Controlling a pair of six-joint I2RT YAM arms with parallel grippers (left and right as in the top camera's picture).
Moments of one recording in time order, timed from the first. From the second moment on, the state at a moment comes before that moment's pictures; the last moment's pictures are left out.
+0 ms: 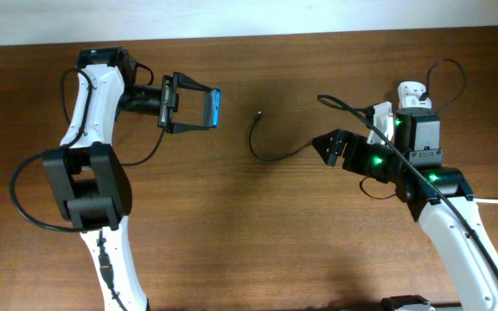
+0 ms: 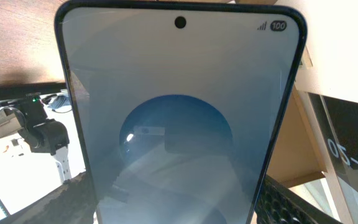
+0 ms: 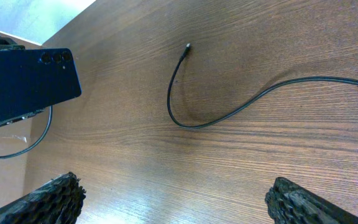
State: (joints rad) left arm 0.04 2.35 2.12 -1.61 1.26 -0.83; right arm 0.04 1.25 0.91 -0.48 -0.54 0.45
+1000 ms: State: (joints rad) left arm 0.04 2.35 2.12 -1.61 1.24 -0.83; right arm 0.04 1.32 0.91 -0.49 -0.55 0.48
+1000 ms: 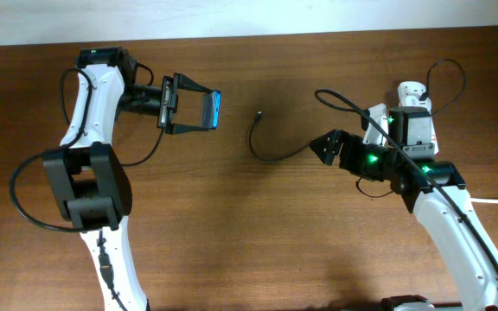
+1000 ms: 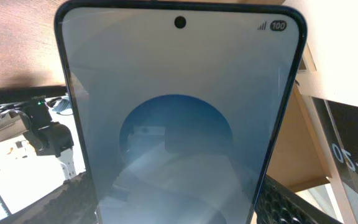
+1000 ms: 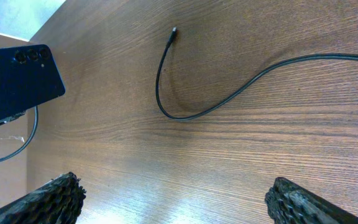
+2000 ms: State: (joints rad) left arm 0.04 2.35 2.12 -1.61 1.16 -0.83; right arm 0.04 1.32 0.91 -0.38 -0.64 0.56
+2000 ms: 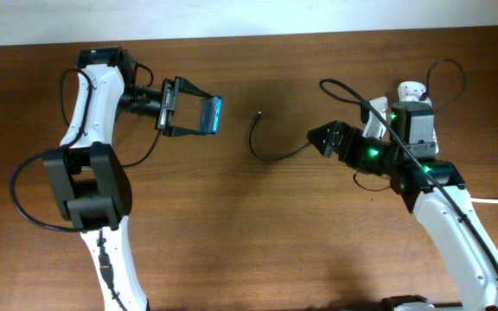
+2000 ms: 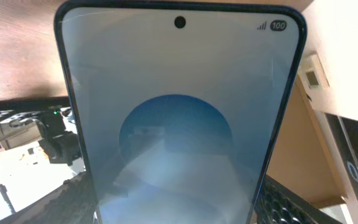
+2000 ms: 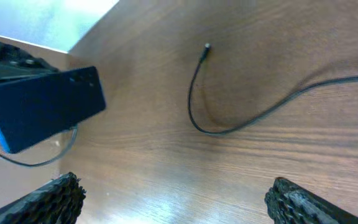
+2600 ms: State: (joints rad) left arm -0.02 2.35 2.12 -1.59 0.91 -0.86; right arm 0.20 1.33 0.91 -0.31 -0.64 0.59
